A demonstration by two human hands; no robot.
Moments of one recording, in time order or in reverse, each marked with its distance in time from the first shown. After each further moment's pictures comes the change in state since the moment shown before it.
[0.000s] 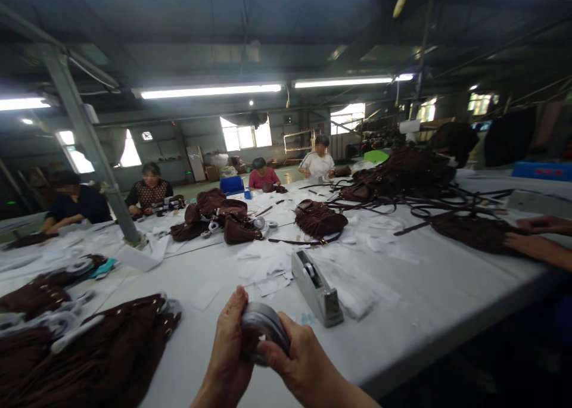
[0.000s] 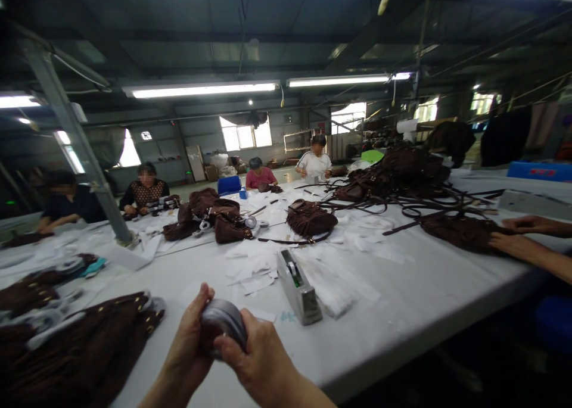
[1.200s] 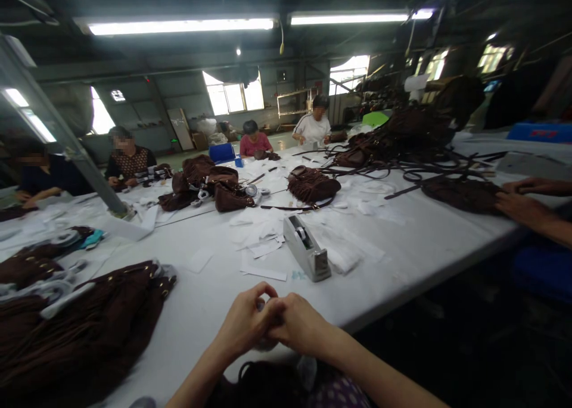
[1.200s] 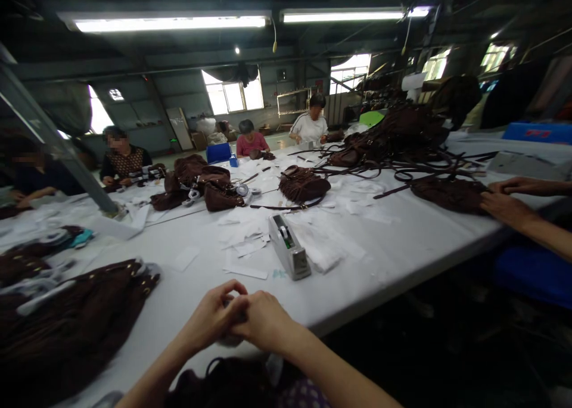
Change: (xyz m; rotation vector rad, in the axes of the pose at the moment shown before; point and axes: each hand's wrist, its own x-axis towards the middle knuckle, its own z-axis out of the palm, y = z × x) left_hand 0.007 -0.035 -0.037 0.982 -0.505 0.063; right_hand -0.007 0.049 0.015 -0.312 -0.289 0.111
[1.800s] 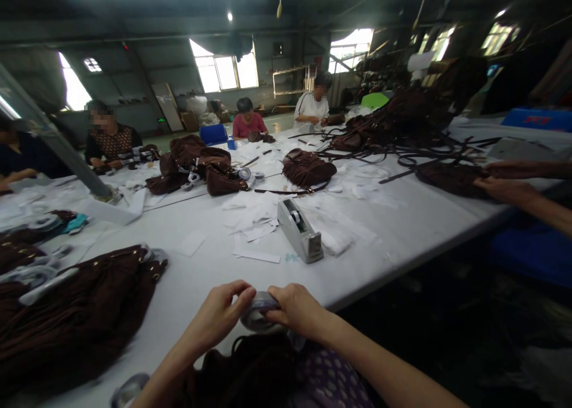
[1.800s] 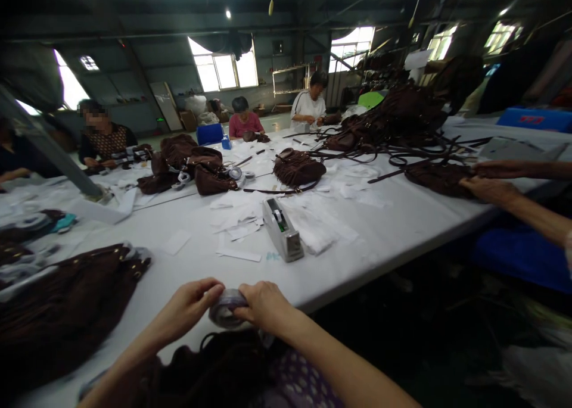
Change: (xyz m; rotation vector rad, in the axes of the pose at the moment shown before) left_hand -0.016 -0.017 -0.022 -0.011 -0.020 -0.089; right_hand -0.009 0.017 0.008 -0.174 -0.106 0.077
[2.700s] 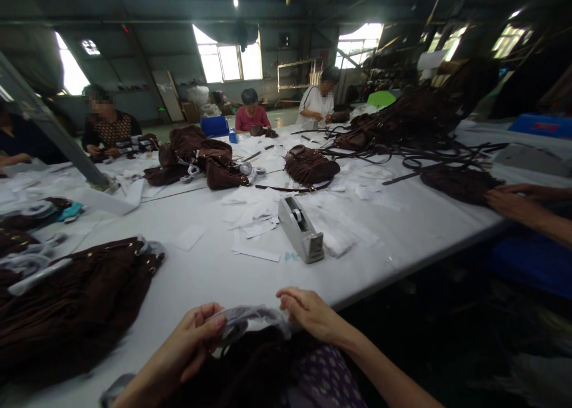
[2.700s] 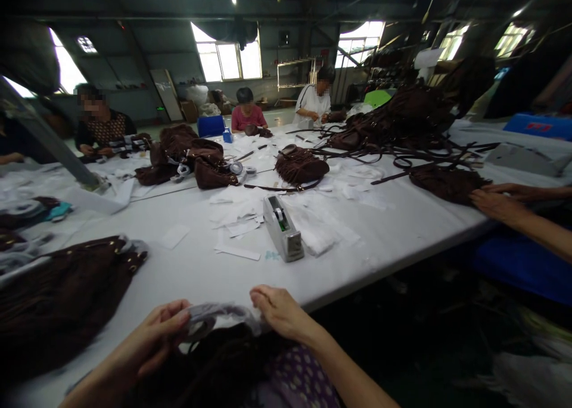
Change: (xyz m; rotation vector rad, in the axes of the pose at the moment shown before) left_hand -0.040 -0.048 -0.019 -0.632 -0.204 -0.353; right_hand -0.021 0.029 0.009 0.498 -0.009 0.018
